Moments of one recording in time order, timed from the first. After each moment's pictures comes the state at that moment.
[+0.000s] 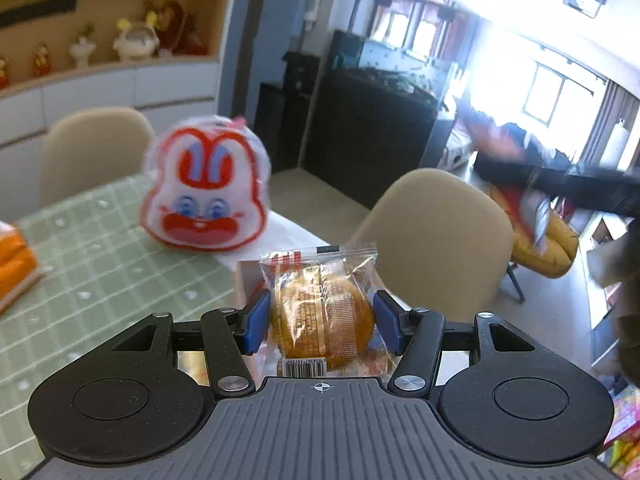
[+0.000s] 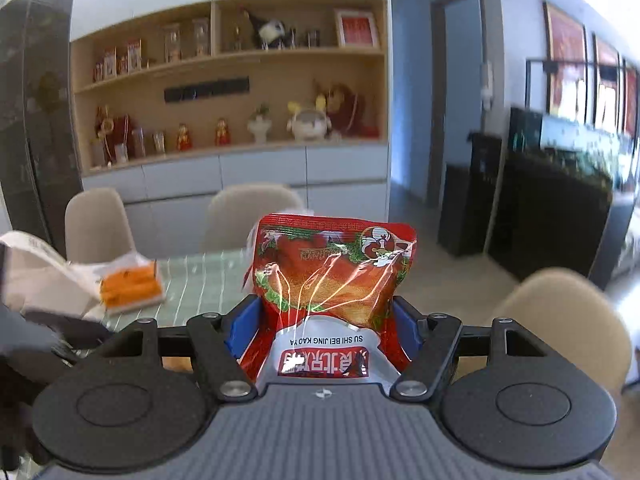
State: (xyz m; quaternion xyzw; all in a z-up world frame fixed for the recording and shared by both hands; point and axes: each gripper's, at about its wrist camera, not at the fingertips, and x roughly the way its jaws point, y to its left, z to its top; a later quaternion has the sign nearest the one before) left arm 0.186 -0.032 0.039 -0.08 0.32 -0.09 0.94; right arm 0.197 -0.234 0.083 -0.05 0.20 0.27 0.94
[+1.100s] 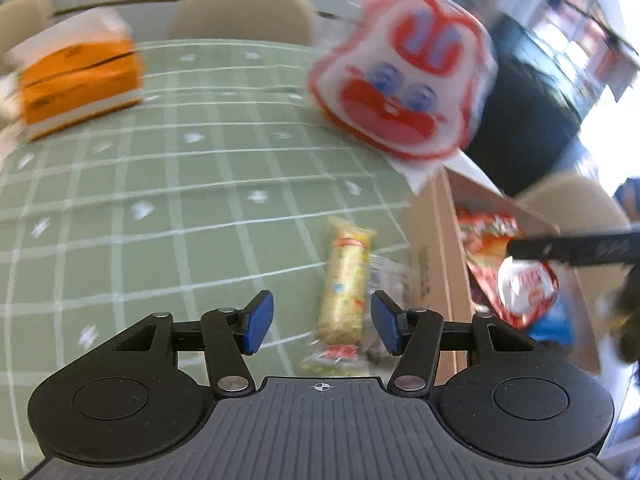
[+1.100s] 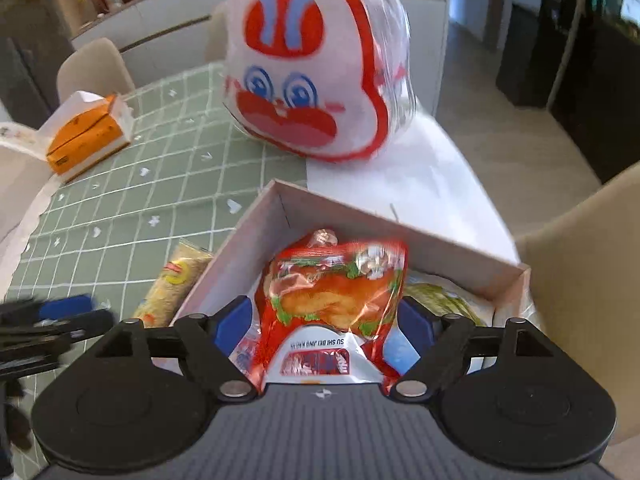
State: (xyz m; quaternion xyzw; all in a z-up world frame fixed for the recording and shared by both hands) left arm 0.217 0.070 -0.105 -0.18 0.40 0.08 0.89; right arm 0.340 -0.136 -0.095 -0.12 0.44 0.32 0.83
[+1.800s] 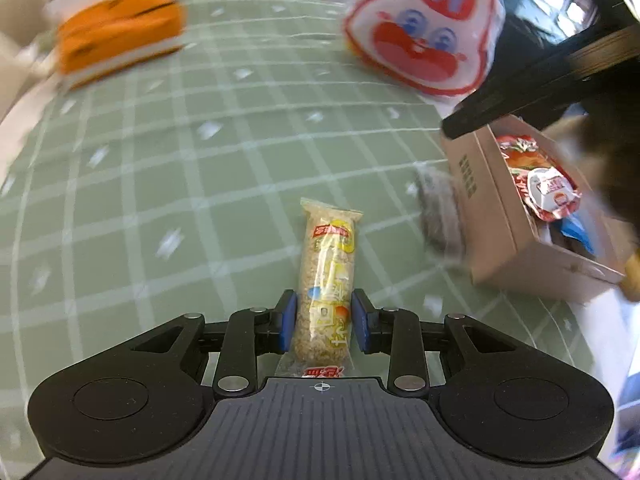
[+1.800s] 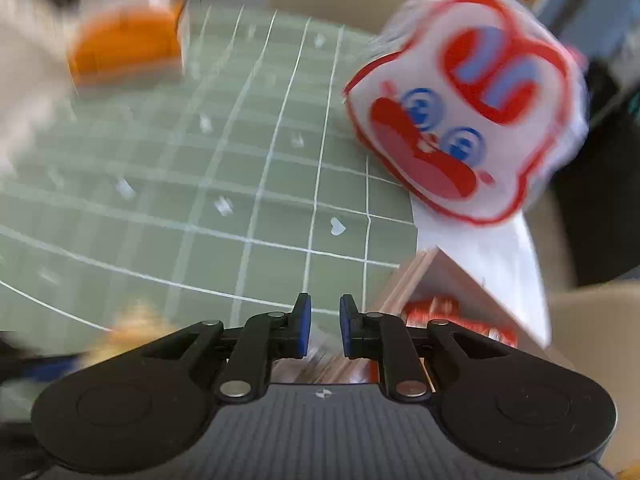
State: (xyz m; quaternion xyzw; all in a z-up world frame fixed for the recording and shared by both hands) left arm 0.128 0.099 -0.125 -0.19 0.45 0.08 0.87; right arm 0.295 0.042 -0.109 -0.34 0.42 0.28 0.79
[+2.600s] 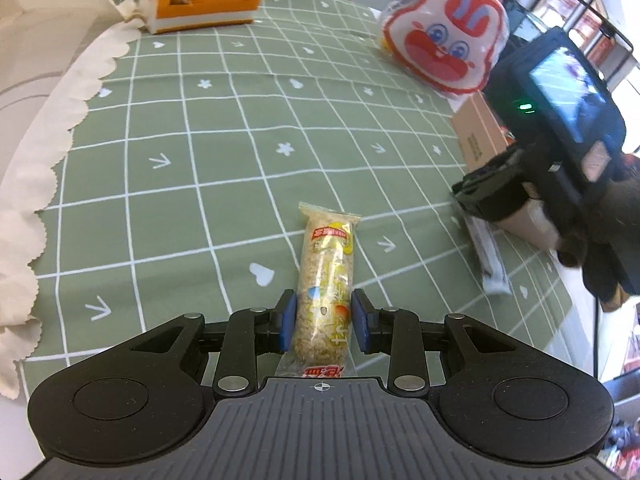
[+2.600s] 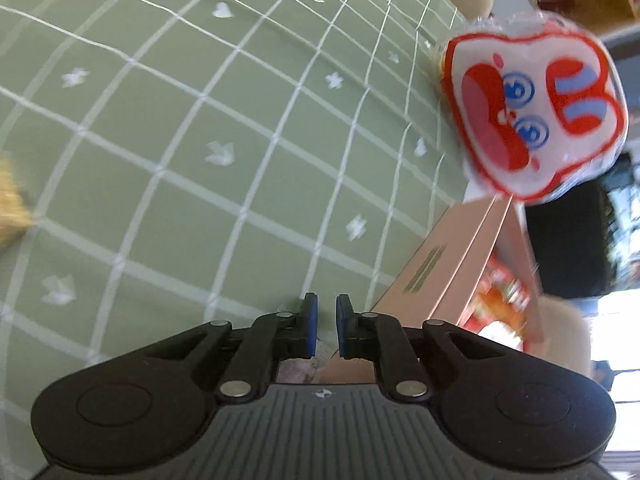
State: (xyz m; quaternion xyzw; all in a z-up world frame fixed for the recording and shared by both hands) left arm 0.029 0.140 -0.125 -0.23 0.44 0.06 0.87; right arm 0.184 0.064 -0.172 -0.48 0.42 0.22 0.74
